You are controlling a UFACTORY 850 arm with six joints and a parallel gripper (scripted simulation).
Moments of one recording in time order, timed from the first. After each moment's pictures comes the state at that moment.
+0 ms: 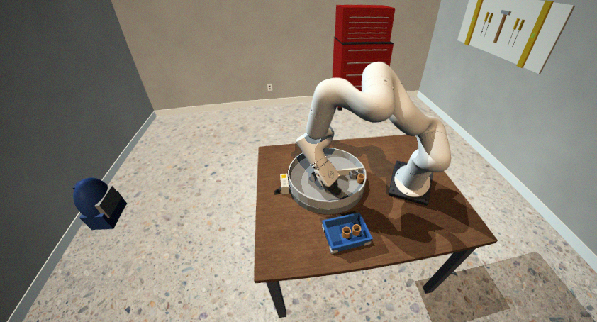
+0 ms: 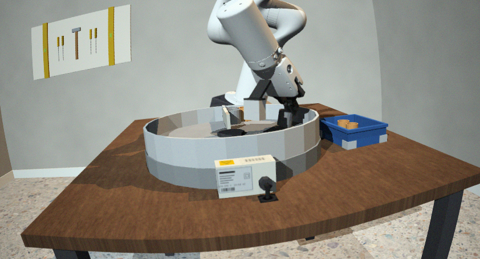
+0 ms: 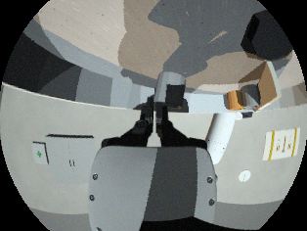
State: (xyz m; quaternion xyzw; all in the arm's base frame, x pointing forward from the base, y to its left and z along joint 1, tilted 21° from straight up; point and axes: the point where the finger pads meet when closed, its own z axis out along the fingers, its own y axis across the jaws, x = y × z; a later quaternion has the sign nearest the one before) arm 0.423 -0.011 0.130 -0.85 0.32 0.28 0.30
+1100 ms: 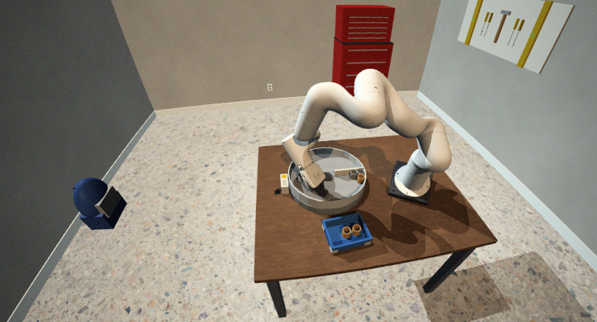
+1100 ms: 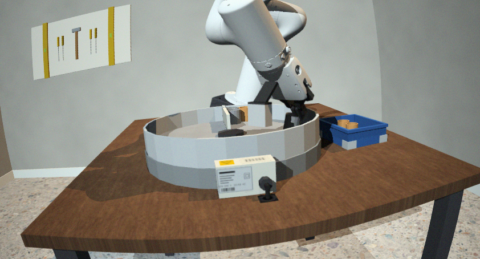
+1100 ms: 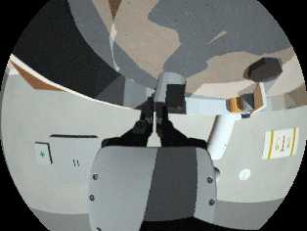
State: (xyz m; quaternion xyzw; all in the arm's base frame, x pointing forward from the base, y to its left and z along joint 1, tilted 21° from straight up) arm 0.490 -0.017 0.142 -0.85 0.32 0.28 0.30
